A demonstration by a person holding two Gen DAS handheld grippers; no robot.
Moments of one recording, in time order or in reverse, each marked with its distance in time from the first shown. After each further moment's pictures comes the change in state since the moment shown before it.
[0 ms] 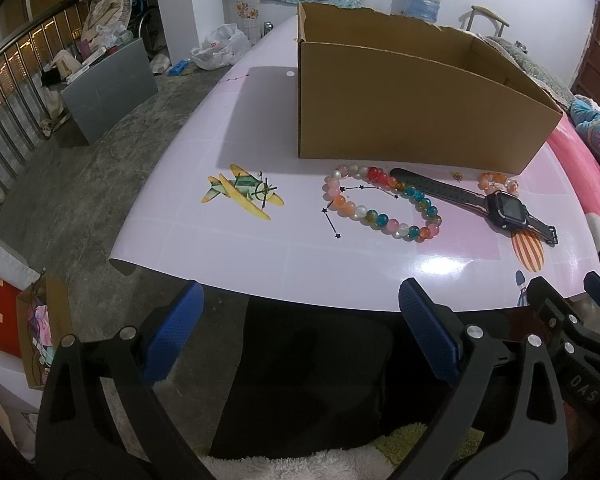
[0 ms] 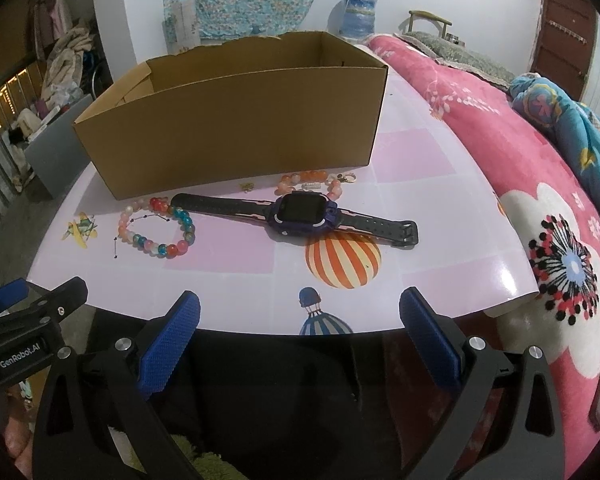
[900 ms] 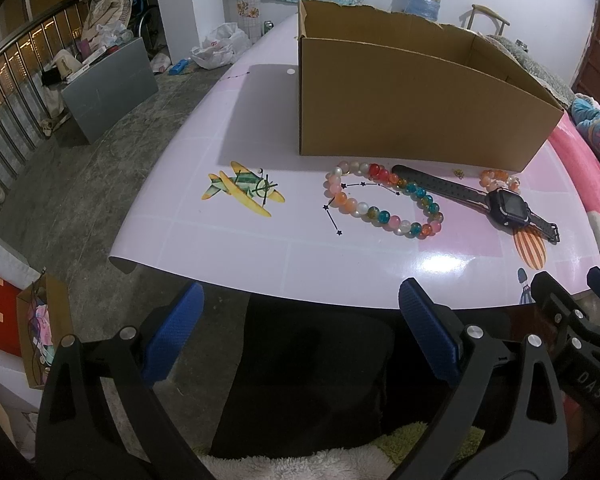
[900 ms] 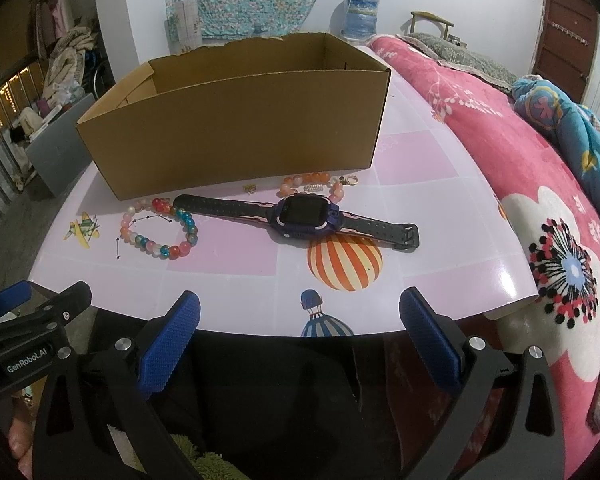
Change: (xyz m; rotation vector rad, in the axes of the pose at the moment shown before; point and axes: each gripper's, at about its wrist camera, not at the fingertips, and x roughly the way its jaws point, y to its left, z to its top) left arm 0.000 0.000 -0.001 0.001 0.000 0.001; right arm -0.002 0.001 0.001 -0.005 0.001 0.003
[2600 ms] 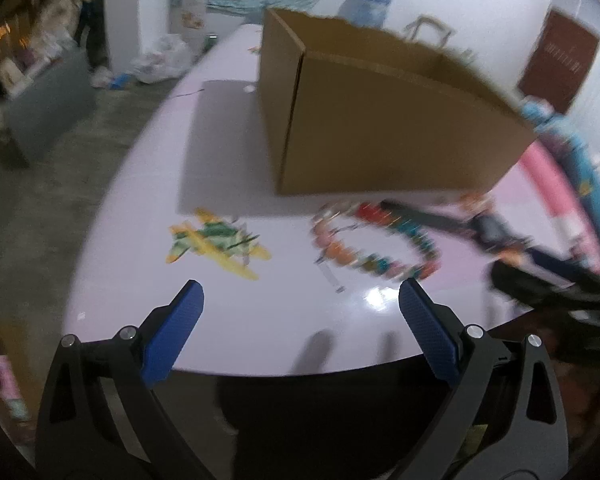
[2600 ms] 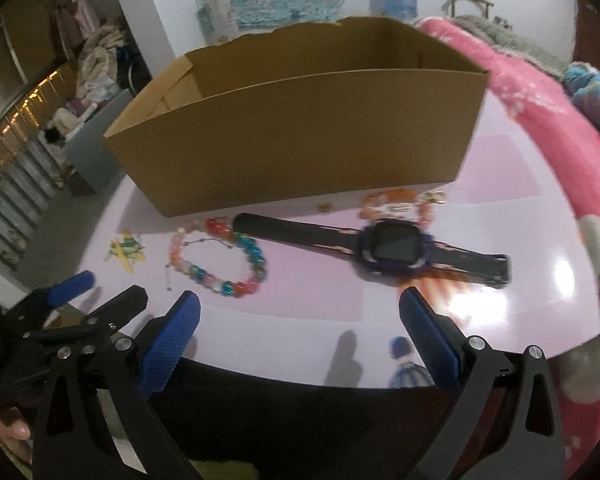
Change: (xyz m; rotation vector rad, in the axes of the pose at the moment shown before) left arm 0.023 0.049 0.023 0.053 -0.057 -0.324; right arm 0.039 0.036 0.040 0.013 0.081 0.223
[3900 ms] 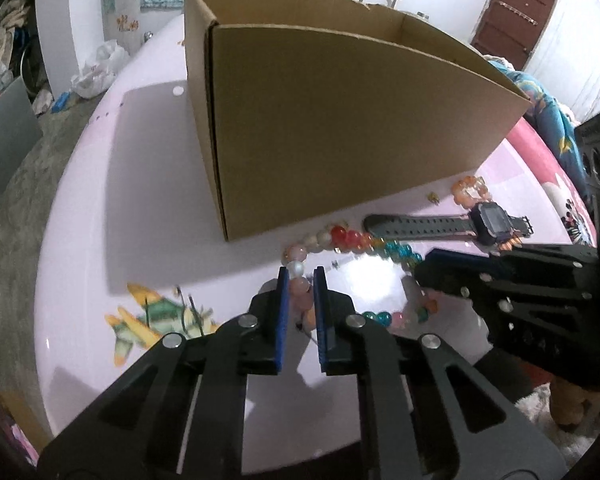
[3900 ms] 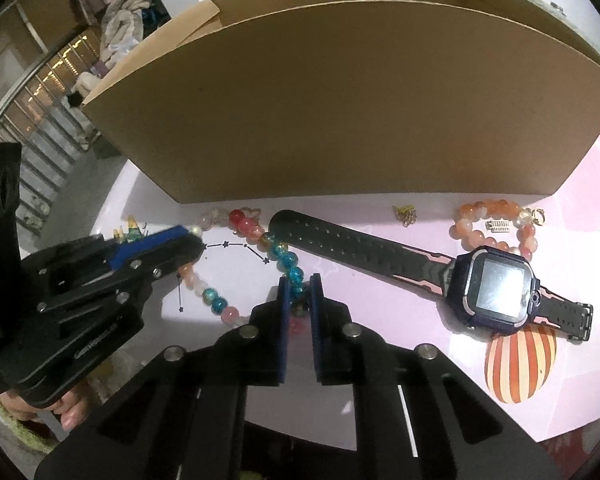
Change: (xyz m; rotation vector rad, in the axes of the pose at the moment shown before) left arm 0.062 -0.017 0.033 0.178 0.116 -0.069; right arm 0.075 0.042 0.028 -0.087 0.144 0.091
